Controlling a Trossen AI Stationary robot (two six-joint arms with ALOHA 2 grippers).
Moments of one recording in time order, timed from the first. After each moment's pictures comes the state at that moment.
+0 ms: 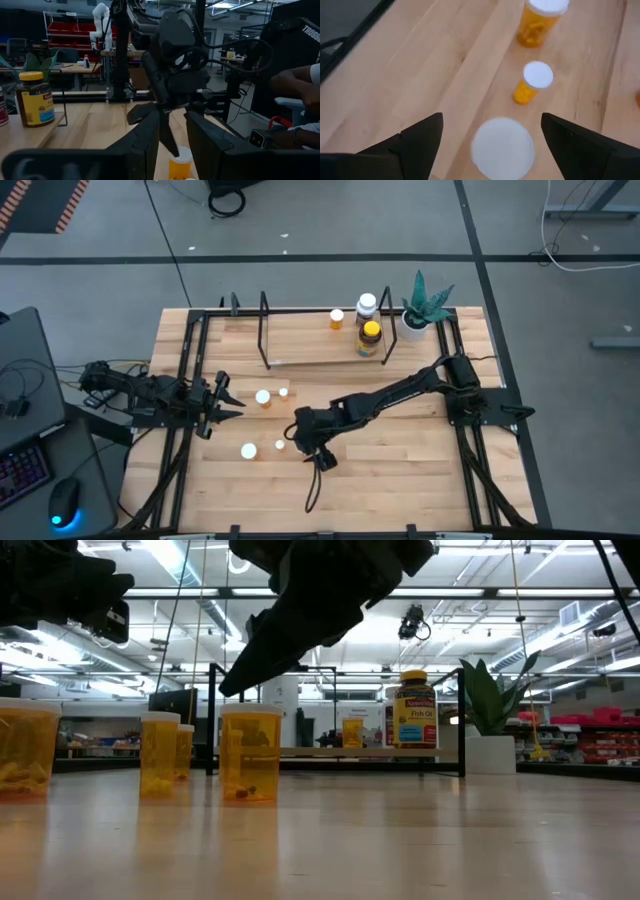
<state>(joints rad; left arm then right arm) -0.30 0.03 0.01 0.15 -0.12 -0.04 0.22 2.07 1.52 -0.28 -0.14 -0.15</state>
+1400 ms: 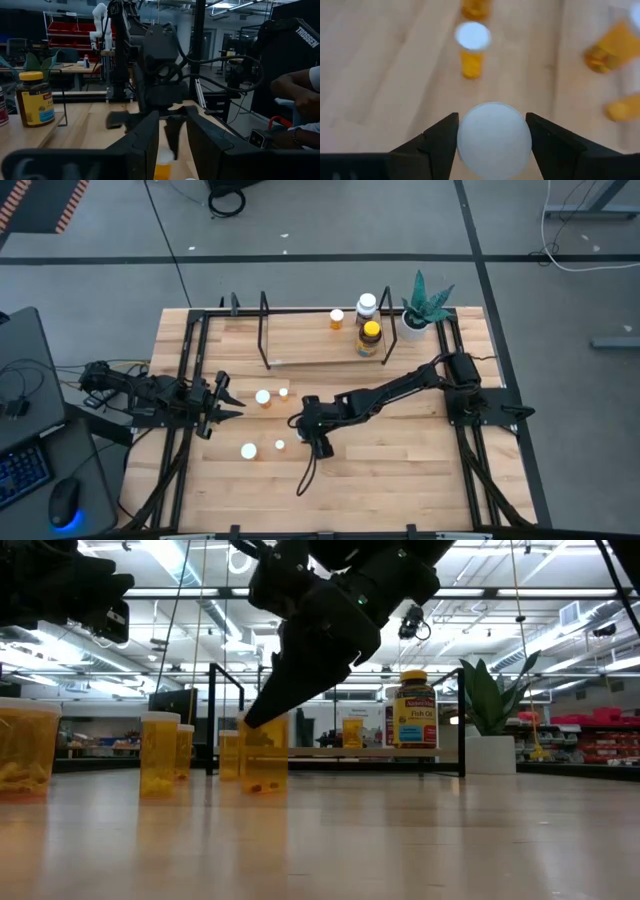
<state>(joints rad) -0.30 0.03 0.01 0.15 -0.12 -0.04 0.17 2.04 1.40 -0.18 0.01 -0.08</state>
